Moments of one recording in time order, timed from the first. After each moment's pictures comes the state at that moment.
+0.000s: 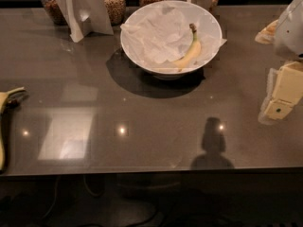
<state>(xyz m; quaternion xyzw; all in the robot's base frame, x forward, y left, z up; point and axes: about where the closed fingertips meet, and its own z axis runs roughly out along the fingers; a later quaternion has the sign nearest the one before) 0.438 -0.217 0.976 -0.60 0.78 -0.03 0.16</state>
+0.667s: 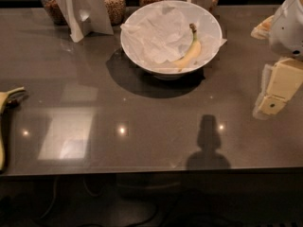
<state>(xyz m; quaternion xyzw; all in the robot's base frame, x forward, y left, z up) 0.449 -0.209 0.979 -0.61 0.77 -0.04 0.17</state>
